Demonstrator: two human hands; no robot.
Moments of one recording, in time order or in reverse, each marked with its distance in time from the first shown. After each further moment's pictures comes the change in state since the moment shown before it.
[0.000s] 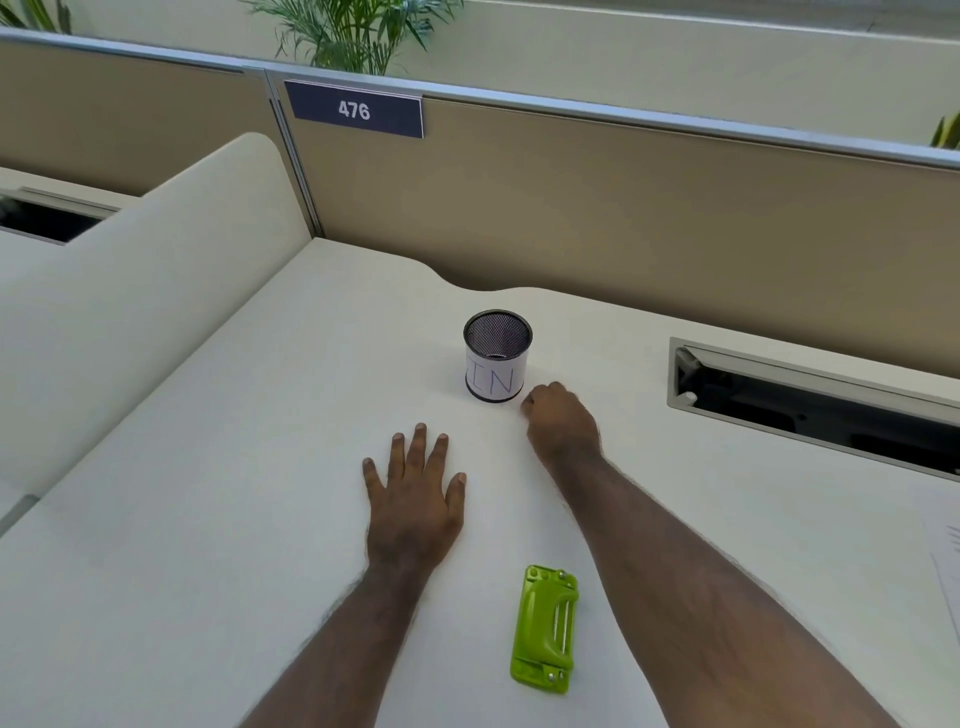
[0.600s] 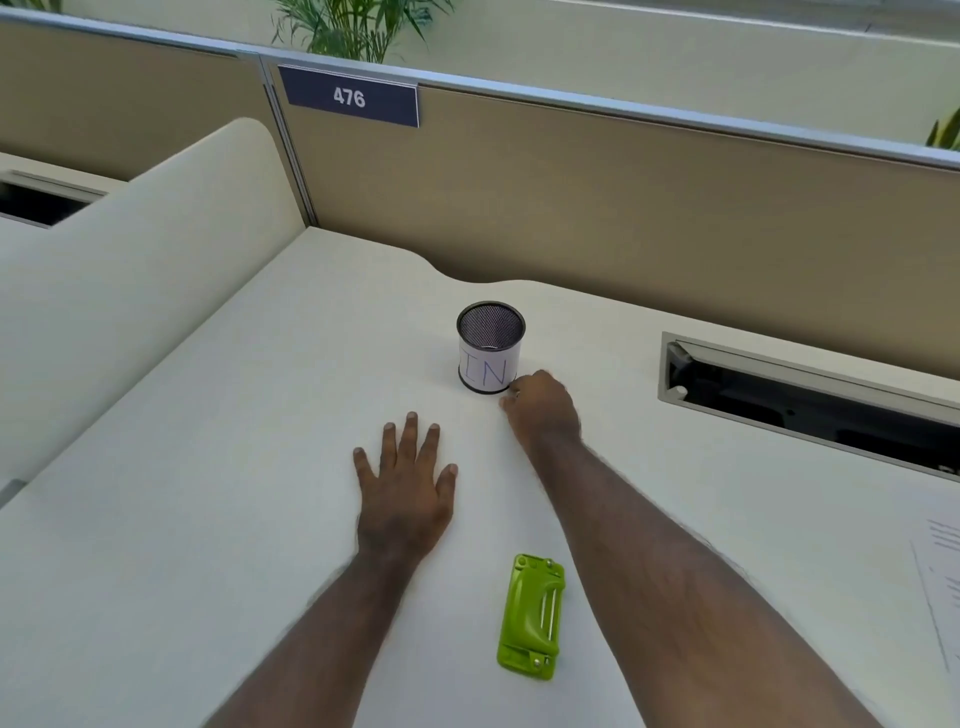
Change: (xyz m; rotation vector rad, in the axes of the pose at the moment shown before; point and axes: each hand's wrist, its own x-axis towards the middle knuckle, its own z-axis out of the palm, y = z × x) left_hand -0.001 0.001 -0.001 0.040 -0.016 0.009; right_hand 0.003 -0.015 -0.003 0.129 -0.034 0.076
